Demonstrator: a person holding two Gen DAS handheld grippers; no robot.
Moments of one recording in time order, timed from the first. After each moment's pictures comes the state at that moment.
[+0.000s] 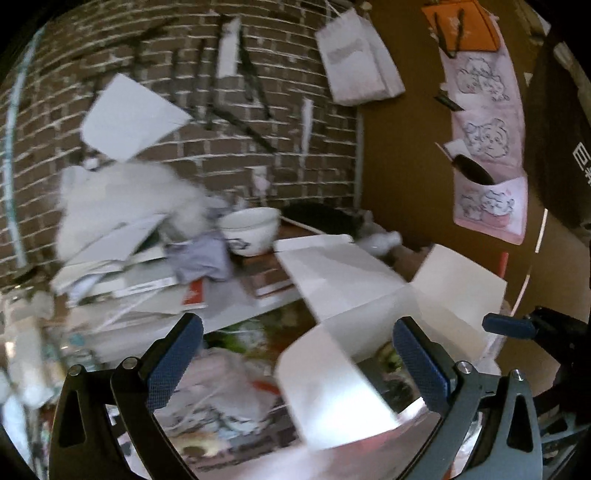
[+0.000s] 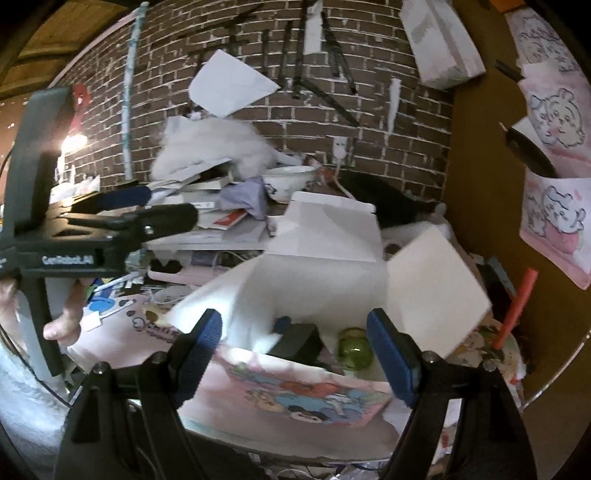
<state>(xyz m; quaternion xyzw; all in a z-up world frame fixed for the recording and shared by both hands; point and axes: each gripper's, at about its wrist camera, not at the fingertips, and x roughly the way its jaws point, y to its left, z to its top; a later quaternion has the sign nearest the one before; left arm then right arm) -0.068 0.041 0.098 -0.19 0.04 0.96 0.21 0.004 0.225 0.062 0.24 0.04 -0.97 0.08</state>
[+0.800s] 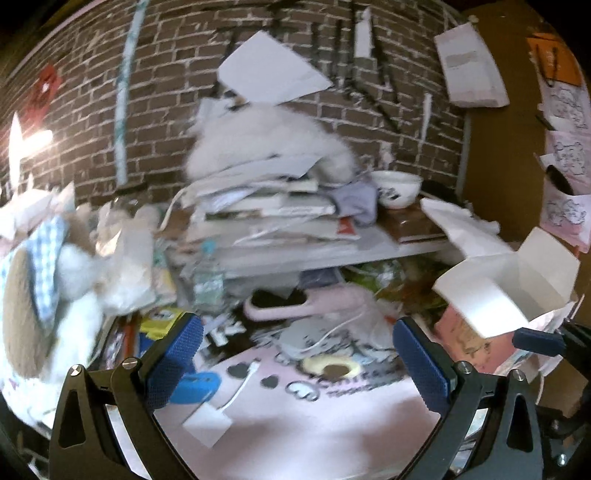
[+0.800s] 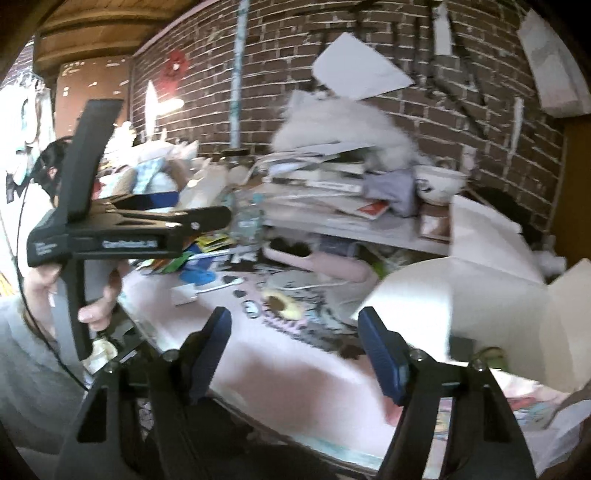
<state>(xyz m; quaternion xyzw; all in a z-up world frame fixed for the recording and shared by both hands) -0.042 -0.112 0.027 -0.24 -0.02 0.97 0.05 0.010 0.088 0.020 0.25 0.09 -0.93 0.25</state>
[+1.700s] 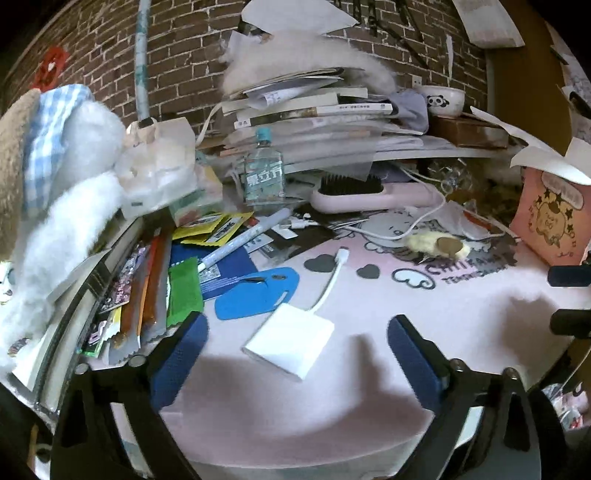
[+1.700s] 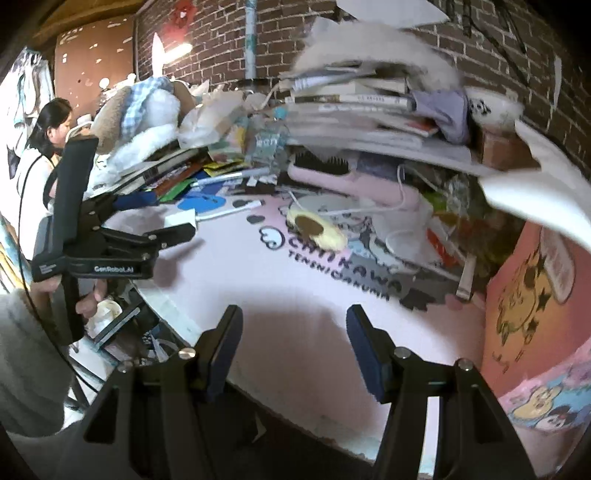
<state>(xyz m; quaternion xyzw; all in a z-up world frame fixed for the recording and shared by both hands) -0.044 -0.172 -0.097 -0.29 0.04 0.96 0.02 -0.028 0.054 -0.076 0.34 0.11 -0.89 0.27</state>
